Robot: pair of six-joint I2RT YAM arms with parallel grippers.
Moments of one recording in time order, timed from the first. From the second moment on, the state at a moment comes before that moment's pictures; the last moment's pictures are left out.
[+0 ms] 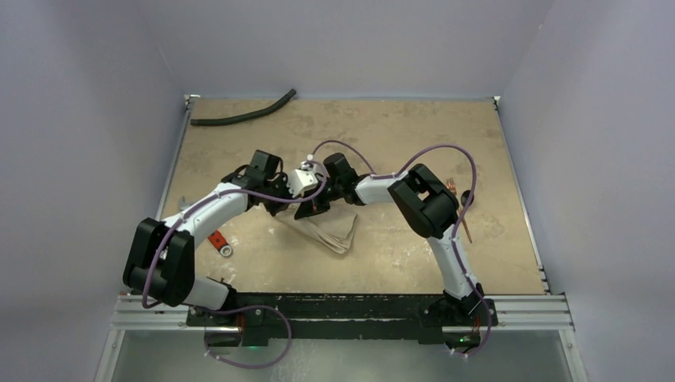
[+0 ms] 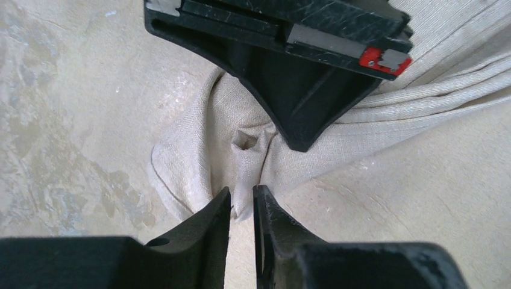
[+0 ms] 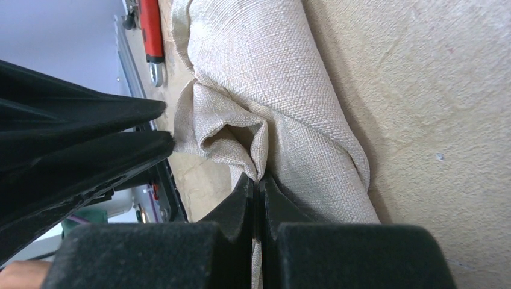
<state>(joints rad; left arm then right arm) -0.38 1.45 0.88 -0.47 0.24 0.65 0.72 2.24 1.34 0.17 -0.76 0.67</state>
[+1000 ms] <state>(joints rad) -0.40 1.46 0.83 -0.35 0.20 0.79 0.70 2.25 1.30 0.26 -0.82 0.68</state>
